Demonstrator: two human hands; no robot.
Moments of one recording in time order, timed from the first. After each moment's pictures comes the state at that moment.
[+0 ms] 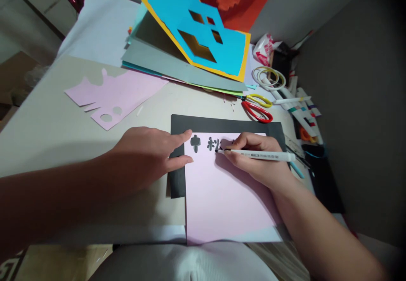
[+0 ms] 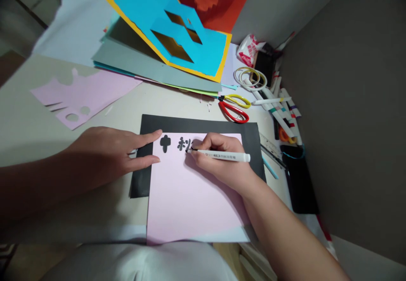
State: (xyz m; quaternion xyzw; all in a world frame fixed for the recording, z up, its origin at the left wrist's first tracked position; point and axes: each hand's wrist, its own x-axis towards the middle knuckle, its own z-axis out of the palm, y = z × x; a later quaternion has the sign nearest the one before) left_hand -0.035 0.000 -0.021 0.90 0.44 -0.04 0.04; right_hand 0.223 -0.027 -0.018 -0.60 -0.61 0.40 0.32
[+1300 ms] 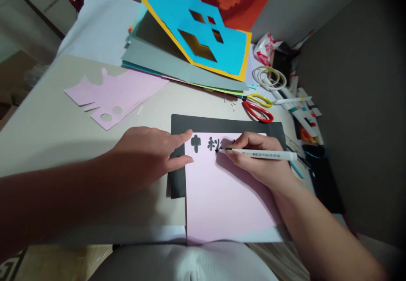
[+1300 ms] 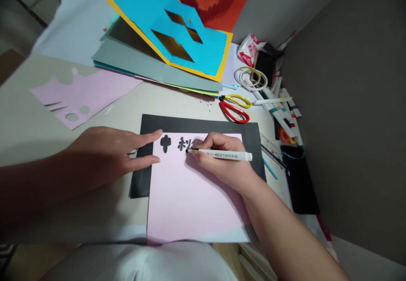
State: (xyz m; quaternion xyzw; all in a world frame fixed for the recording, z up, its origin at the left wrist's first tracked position) left_hand -0.037 0.000 -0.024 0.90 0.43 -0.03 0.02; right_hand 0.227 -0.026 -0.021 -0.59 -0.62 0.39 0.33
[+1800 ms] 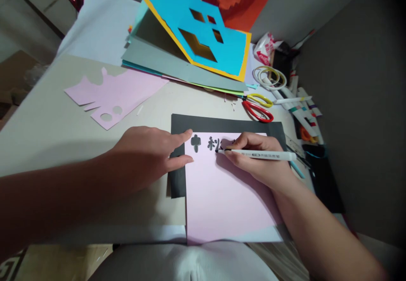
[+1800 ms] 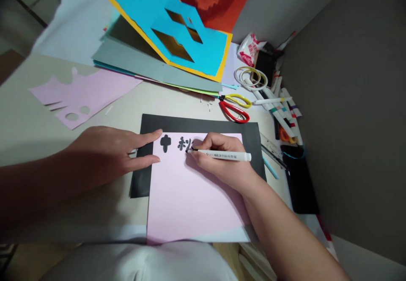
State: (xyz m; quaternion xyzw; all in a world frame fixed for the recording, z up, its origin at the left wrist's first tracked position) left_hand -0.034 -0.001 -0.021 0.90 0.44 -0.05 0.04; right_hand 0.226 -0.025 -0.019 -0.59 -0.63 0.40 0.32
